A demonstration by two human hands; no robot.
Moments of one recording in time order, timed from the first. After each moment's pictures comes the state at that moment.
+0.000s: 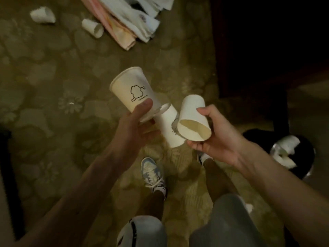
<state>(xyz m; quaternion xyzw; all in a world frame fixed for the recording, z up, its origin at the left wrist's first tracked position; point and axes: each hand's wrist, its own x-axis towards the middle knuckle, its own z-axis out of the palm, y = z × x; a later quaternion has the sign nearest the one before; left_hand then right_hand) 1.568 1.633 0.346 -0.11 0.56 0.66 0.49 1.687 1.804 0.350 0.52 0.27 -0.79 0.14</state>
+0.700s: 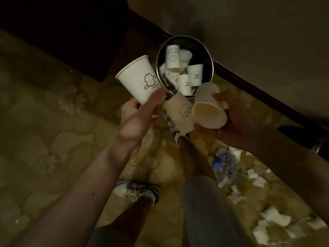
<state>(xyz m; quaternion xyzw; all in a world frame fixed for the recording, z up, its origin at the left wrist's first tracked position) 1.898 1.903 0.283 0.20 0.63 0.34 0.67 2.110 1.909 0.303 0.60 -0.04 -0.75 -0.29</state>
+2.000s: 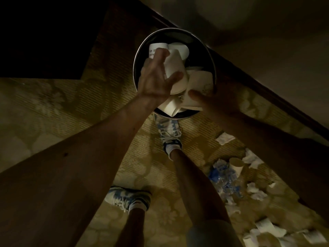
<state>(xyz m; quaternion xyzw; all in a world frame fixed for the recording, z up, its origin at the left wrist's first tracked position) 2.004 2.066 0.113 0.56 0.68 0.12 0.47 2.168 2.025 0.126 0.79 0.35 -0.50 -0.05</state>
